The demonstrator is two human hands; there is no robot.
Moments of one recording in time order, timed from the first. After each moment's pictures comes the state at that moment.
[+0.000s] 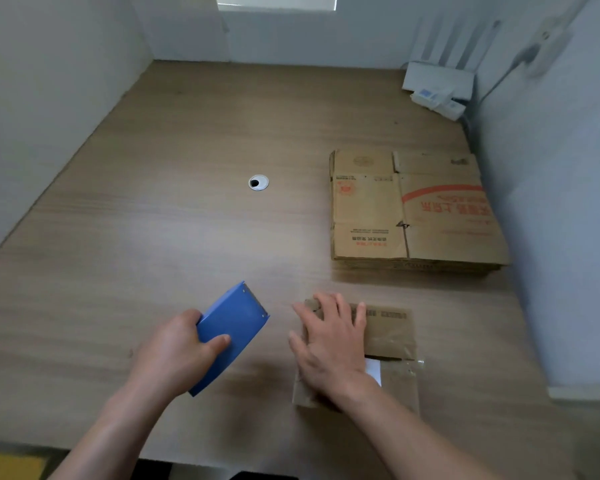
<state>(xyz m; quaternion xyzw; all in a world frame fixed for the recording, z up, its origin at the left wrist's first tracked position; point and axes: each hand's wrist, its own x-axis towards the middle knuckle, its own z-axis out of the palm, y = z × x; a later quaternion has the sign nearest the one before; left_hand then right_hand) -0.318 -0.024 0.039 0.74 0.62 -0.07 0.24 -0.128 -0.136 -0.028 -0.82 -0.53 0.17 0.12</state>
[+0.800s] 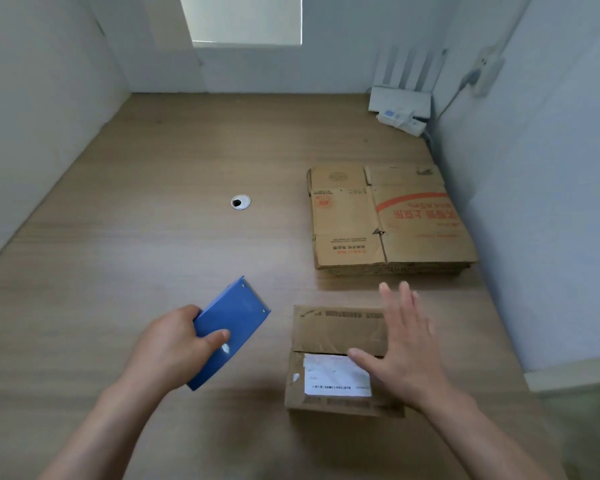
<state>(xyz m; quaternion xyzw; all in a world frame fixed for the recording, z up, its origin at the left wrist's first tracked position) -0.305 -0.016 0.061 0.77 0.58 -0.04 0.27 -0.045 -0.218 0.000 -0.87 -0.43 0.21 0.11</state>
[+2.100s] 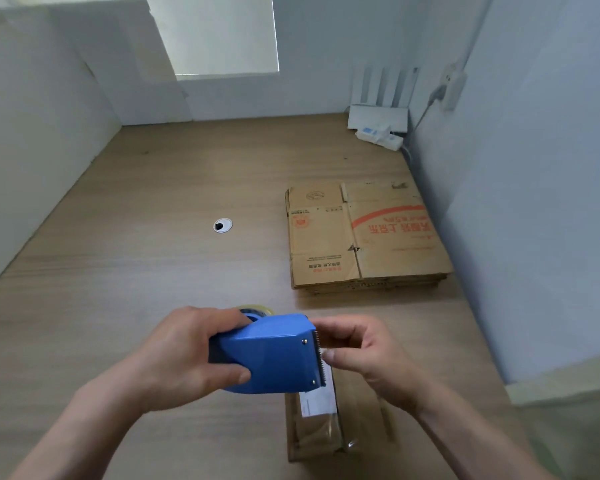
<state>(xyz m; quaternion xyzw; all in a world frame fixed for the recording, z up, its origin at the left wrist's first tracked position) -0.246 -0.041 0.136 0.91 0.26 -0.01 0.32 -0.033 -0.209 0.073 -0.56 -0.38 0.53 0.52</state>
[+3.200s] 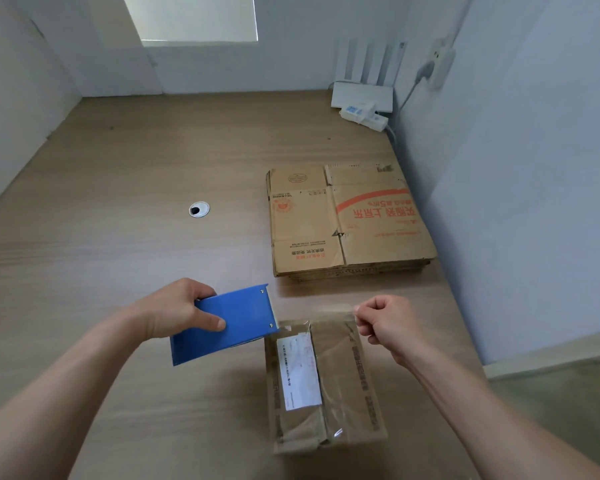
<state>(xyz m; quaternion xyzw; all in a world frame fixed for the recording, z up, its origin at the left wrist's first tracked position) -0.214 0.039 0.054 0.79 0.39 -0.16 0.44 0.034 -0.207 -0.004 -0.80 -0.10 0.40 0.44</state>
